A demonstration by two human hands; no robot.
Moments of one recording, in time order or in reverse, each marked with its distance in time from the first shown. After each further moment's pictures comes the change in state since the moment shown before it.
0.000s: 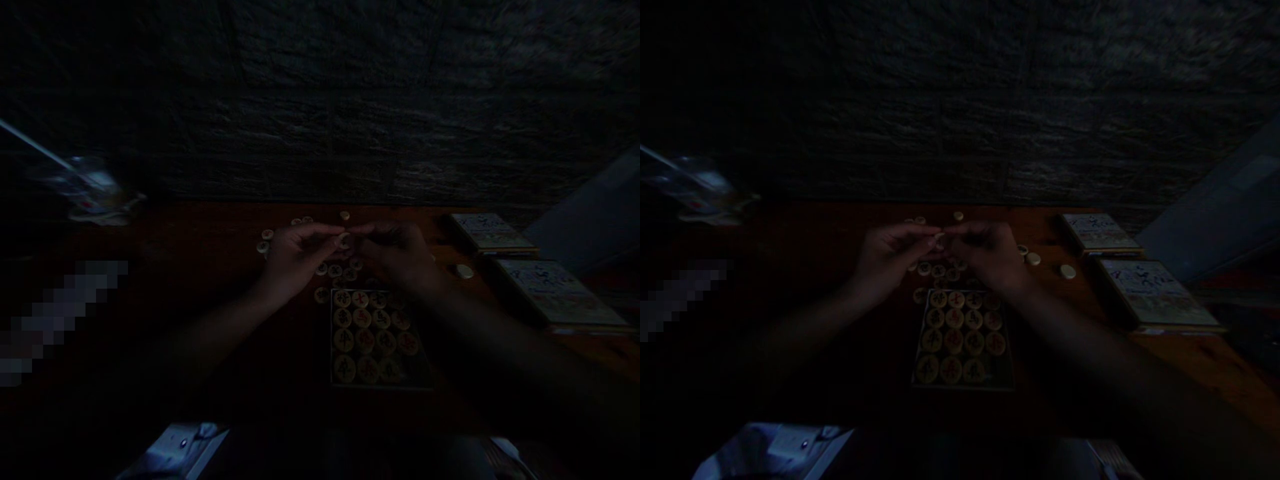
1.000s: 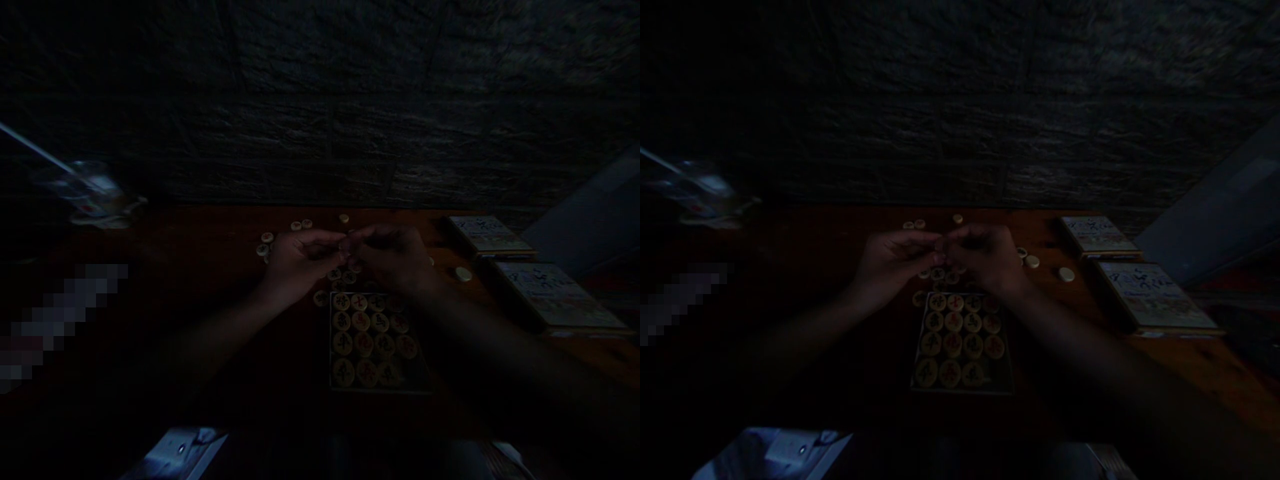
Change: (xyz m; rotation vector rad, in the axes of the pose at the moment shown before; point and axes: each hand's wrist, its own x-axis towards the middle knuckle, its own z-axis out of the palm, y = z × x) left_hand -0.002 0.002 0.001 0.101 -0.014 0.012; right_hand 0.000 0.000 0.000 -0.001 0.012 0.049
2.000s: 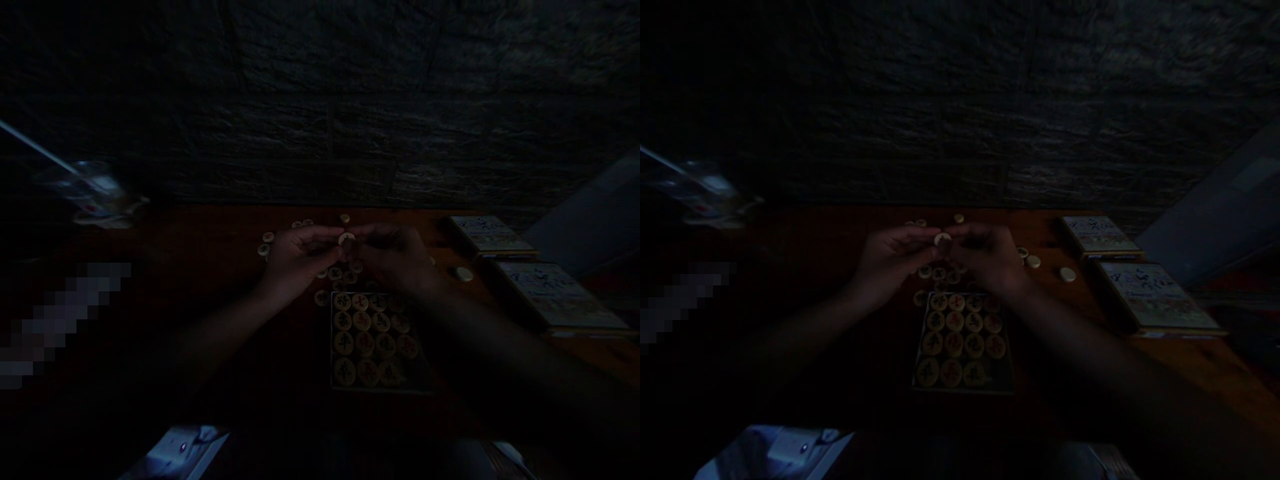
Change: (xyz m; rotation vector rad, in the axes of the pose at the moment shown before) left_hand 0.004 -0.003 -0.004 -0.012 0.024 0.010; right_hand 0.000 -0.002 0.002 0.068 0.000 0.009
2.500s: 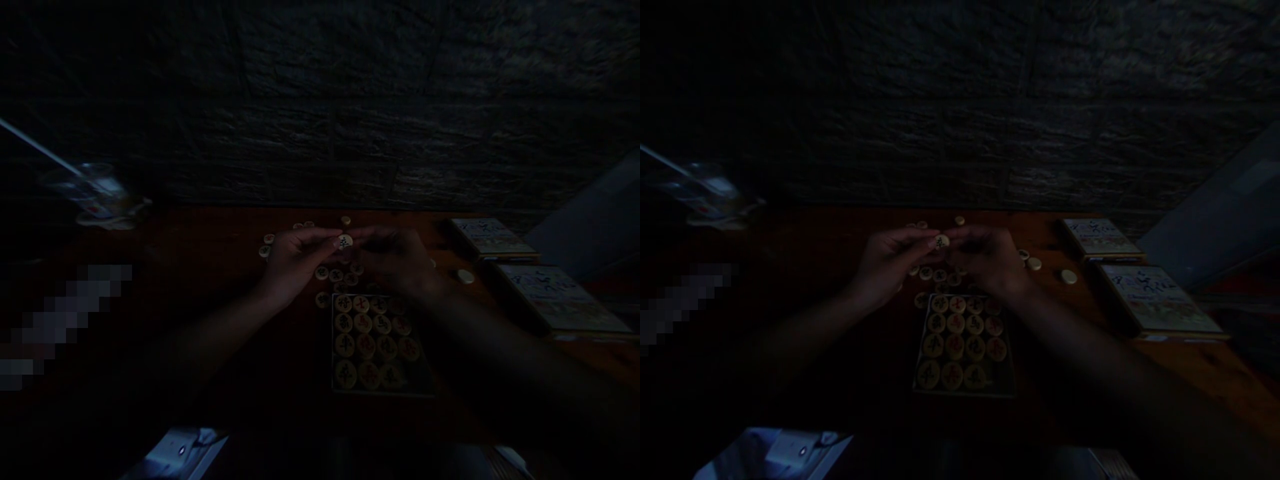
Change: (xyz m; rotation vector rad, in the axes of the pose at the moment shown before) left_hand 0.001 -0.002 0.002 -0.159 0.016 -0.037; right_hand 0.001 0.002 -0.002 0.058 -0.075 -0.037
